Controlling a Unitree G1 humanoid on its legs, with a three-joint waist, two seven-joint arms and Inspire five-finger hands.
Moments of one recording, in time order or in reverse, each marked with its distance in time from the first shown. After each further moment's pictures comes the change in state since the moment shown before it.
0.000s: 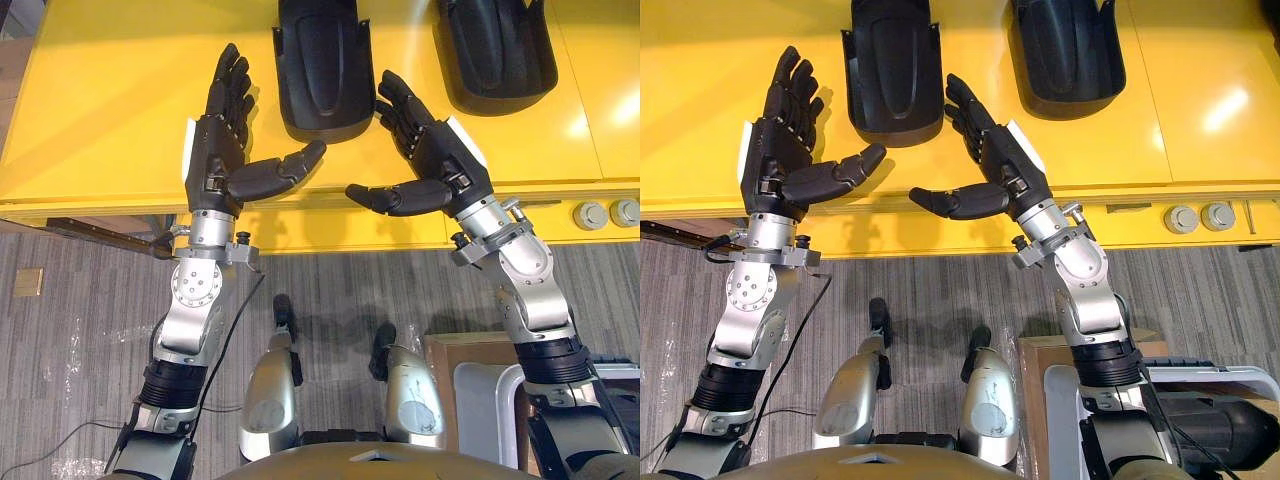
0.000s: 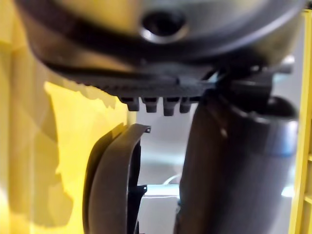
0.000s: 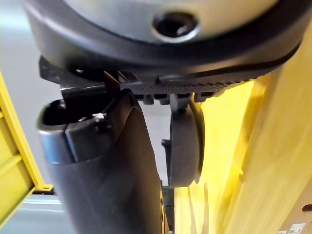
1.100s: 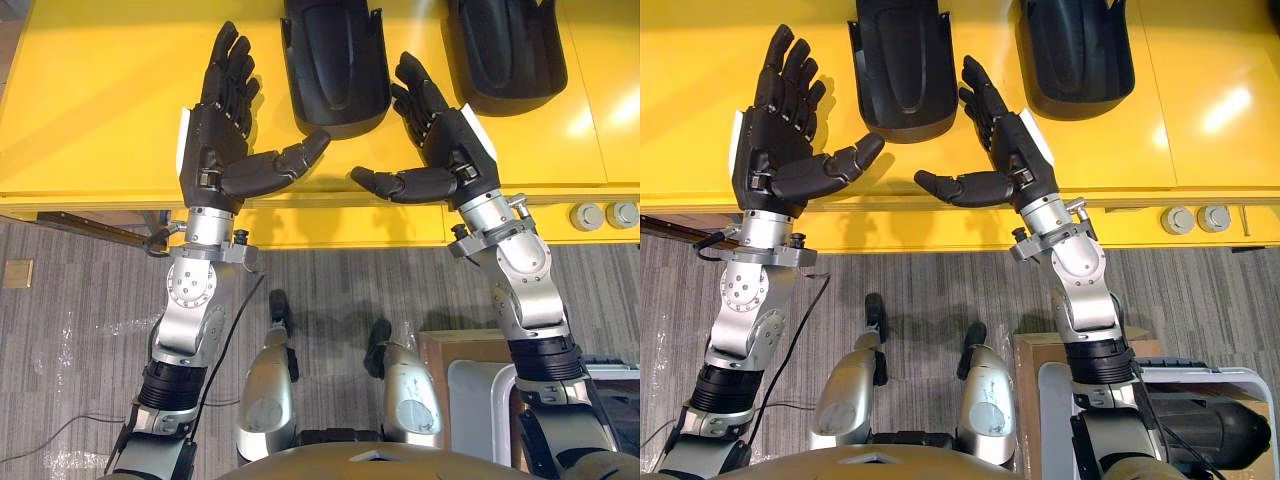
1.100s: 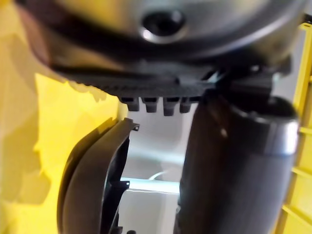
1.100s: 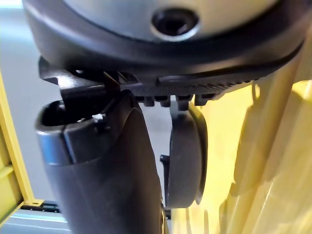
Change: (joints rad) left arm -0.001 -0.001 0.002 -0.051 -0.077 -0.027 -0.044; right arm -0.012 0.049 -0.033 -0.003 -0.061 -0.014 -0.077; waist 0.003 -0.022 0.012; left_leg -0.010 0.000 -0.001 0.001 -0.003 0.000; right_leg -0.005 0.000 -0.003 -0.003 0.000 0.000
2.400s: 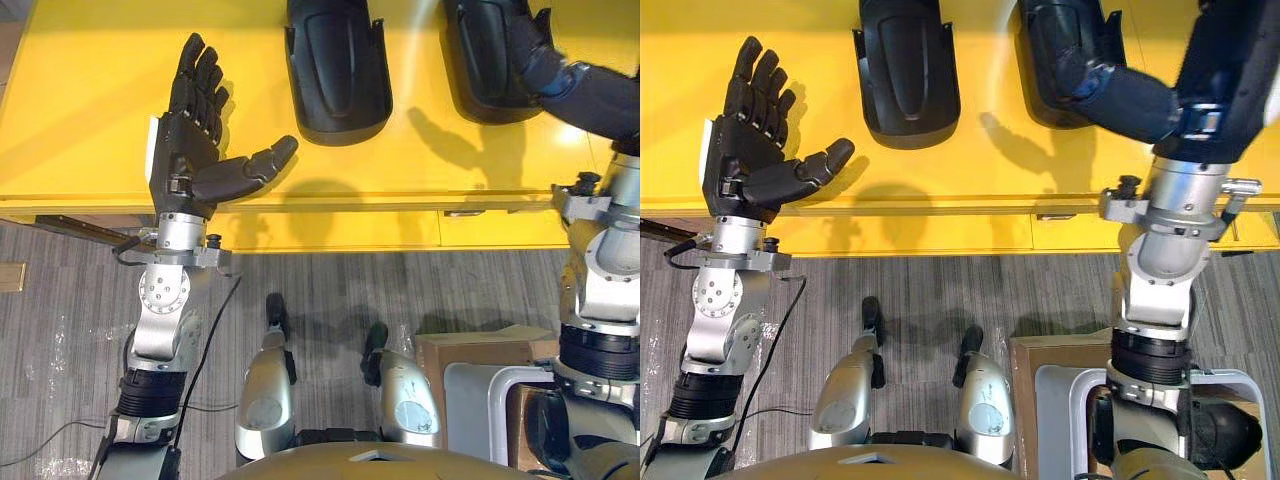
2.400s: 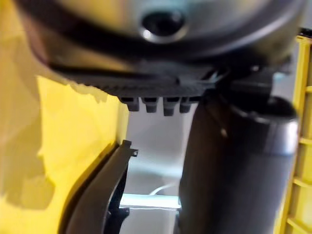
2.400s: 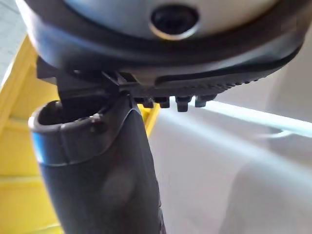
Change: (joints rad) left arm 0.044 0.035 0.084 0.014 -0.041 -0.020 -0.035; right arm -0.052 -0.038 -0.243 -0.150 -0.154 -0.290 -0.372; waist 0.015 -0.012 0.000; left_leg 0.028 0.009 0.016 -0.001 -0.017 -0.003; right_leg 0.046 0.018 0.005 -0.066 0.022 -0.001
